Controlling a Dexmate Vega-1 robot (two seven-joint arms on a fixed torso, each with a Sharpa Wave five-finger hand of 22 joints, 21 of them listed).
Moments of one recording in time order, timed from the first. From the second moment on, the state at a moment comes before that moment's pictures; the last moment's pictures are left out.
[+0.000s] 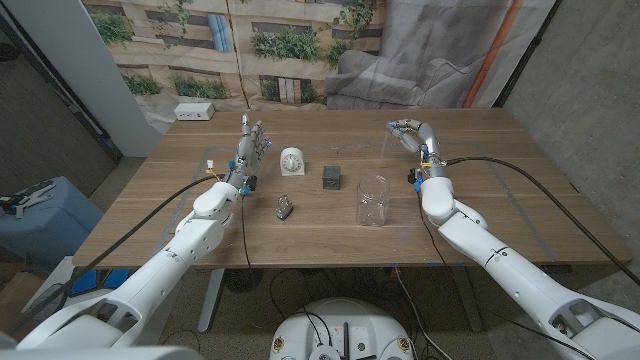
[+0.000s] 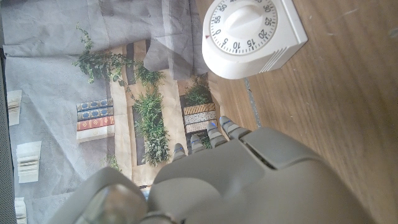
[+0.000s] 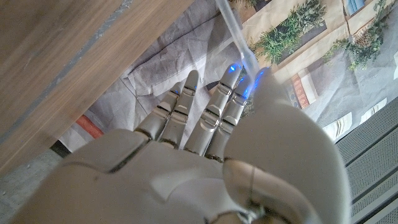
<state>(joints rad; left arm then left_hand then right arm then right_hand) 0.84 0.51 0.37 -1.30 -0.65 -0.29 -0.03 0.00 0.06 -0.21 0.16 0.32 -0.17 -0.22 0.20 0.21 -0.14 -0.15 0.21 0.20 -0.06 -0.04 0.19 0.19 -0.05 -0.04 0.22 0.20 -0.84 -0.49 -0.49 -1.48 -0.02 0.15 -0.57 0.98 0.04 0.28 -0.16 0.19 0.92 -0.21 0.52 0.20 1.10 -0.21 0.23 0.31 0.58 -0.05 0.50 0.32 0.45 -0.02 0.19 0.17</state>
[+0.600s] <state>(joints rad) 0.84 0.51 0.37 -1.30 -0.65 -0.29 -0.03 0.00 0.06 -0.21 0.16 0.32 -0.17 -0.22 0.20 0.21 -0.14 -0.15 0.21 0.20 -0.06 -0.04 0.19 0.19 -0.05 -0.04 0.22 0.20 -0.83 -0.48 -0.50 -1.45 -0.03 0.15 -0.58 1.02 0.05 0.29 -0.17 0.18 0.96 -0.20 0.53 0.20 1.12 -0.21 0.24 0.33 0.60 -0.05 0.51 0.33 0.47 -0.04 0.19 0.17</state>
